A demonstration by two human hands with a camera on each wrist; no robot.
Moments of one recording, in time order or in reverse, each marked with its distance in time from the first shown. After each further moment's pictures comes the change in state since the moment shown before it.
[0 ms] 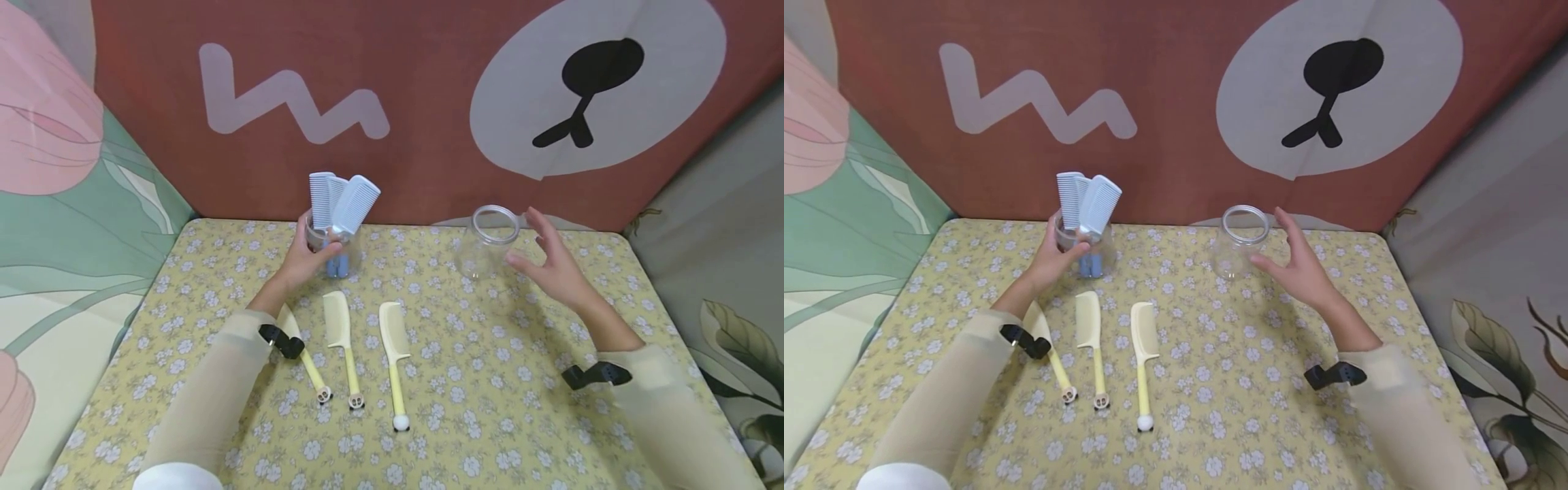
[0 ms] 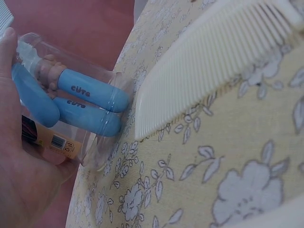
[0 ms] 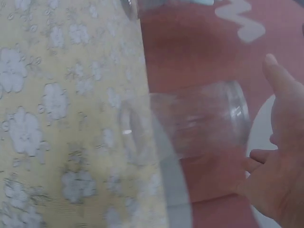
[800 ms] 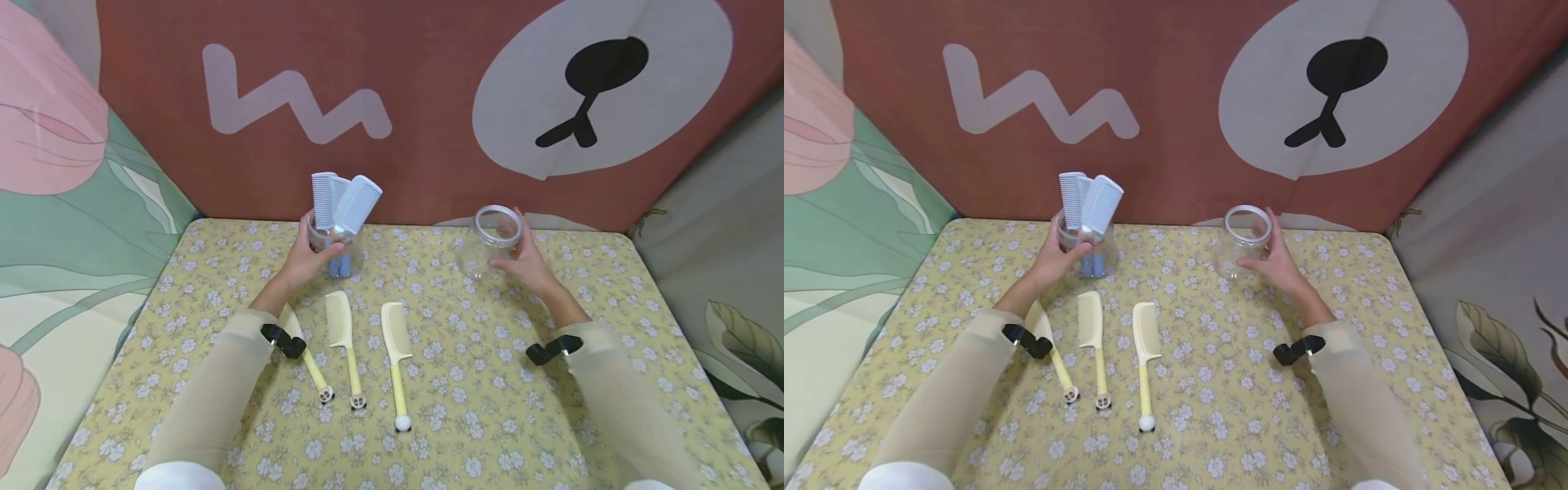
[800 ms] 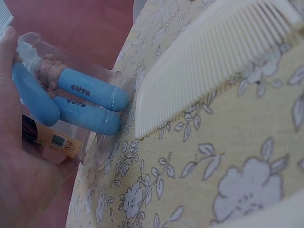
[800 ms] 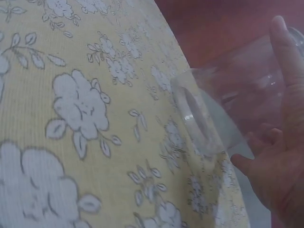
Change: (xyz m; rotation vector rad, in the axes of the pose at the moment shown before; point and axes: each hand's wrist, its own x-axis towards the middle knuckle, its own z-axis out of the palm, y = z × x) left_hand 0.000 -0.001 0.000 0.030 0.009 -0.006; right_hand 0.036 0.067 0.040 0.432 0.015 0.044
